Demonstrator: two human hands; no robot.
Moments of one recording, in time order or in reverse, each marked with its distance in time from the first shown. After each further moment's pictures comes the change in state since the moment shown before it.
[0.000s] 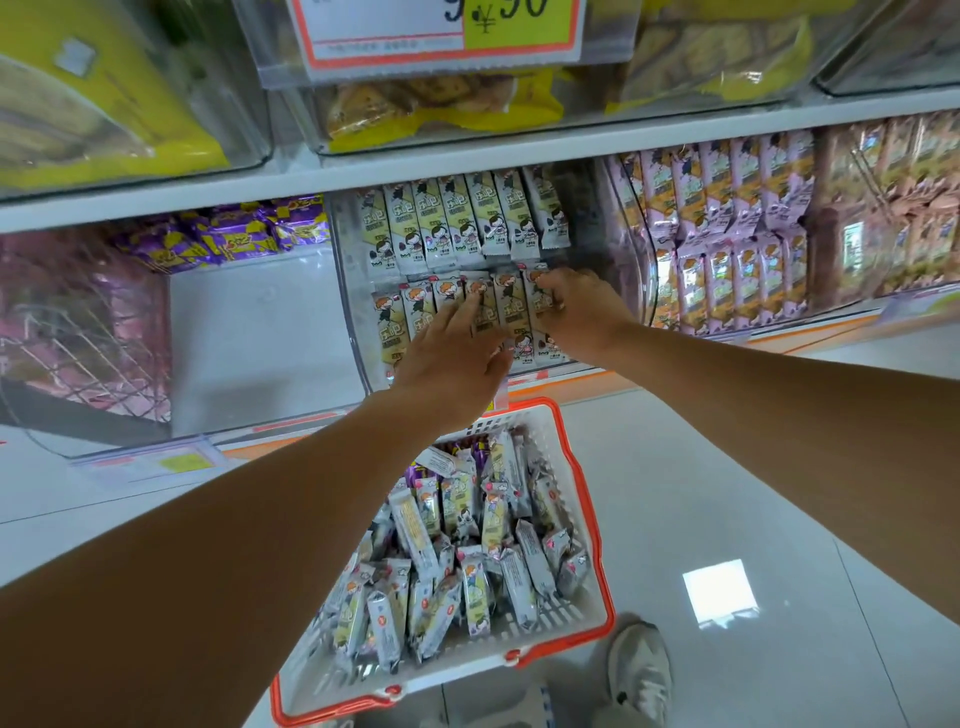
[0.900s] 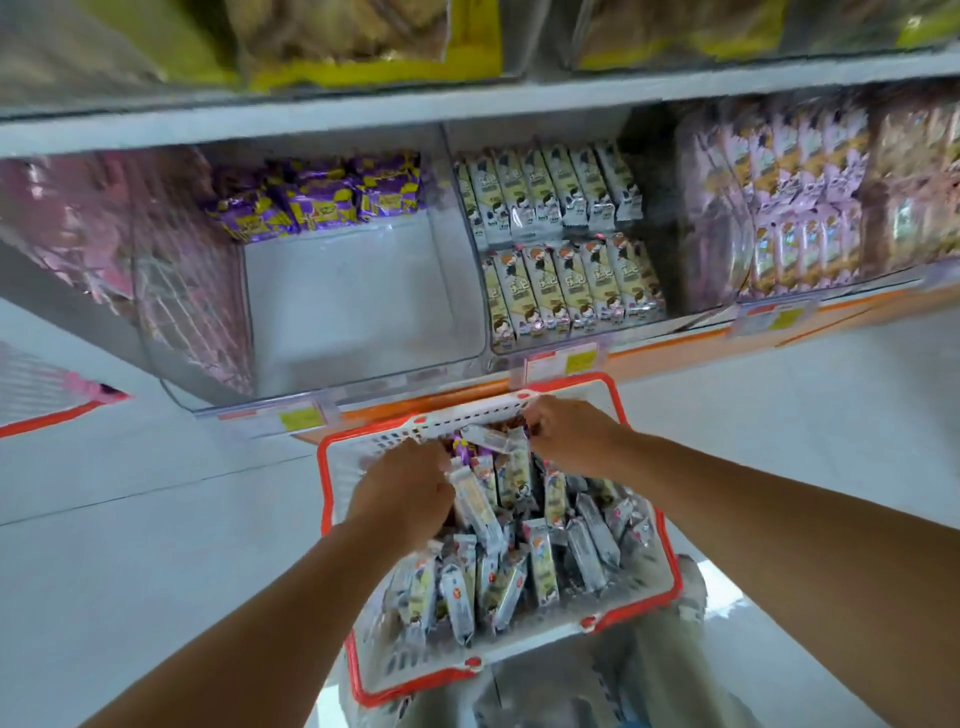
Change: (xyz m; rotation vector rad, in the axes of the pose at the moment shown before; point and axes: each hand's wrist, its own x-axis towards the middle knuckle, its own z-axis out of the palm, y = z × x) left_hand -0.120 -0.133 0.081 -0.180 -0.091 -0.205; right_hand -0.087 -0.062 0.125 -0.056 -0.406 0.095
